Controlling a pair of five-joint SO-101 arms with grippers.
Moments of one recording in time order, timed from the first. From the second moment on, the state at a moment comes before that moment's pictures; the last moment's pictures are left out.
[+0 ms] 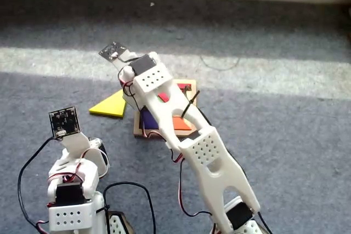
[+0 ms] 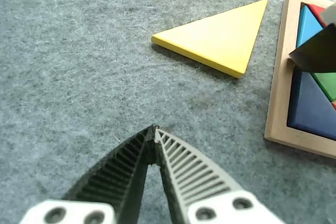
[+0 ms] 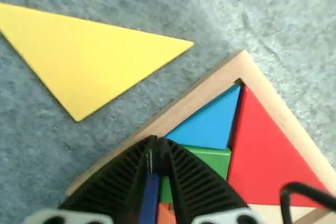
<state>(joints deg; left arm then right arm) -12.1 -101.8 96.0 63.2 16.4 -41.3 57.1 -59.3 88.6 16.3</state>
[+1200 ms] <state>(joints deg) -6.3 -101.8 96.0 63.2 16.4 -28.5 2.6 -29.1 100.1 12.4</state>
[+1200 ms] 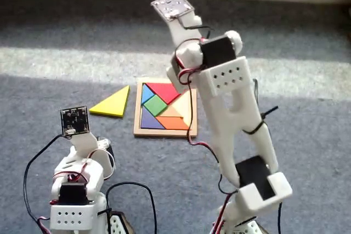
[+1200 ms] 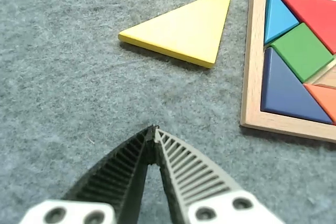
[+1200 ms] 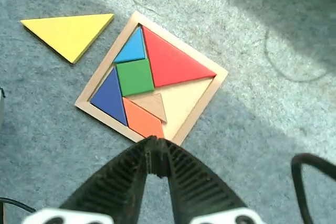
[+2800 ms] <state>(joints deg) -18.1 -92.3 59.6 74.9 -18.9 -0.7 -80.9 83.9 64.4 12.4</state>
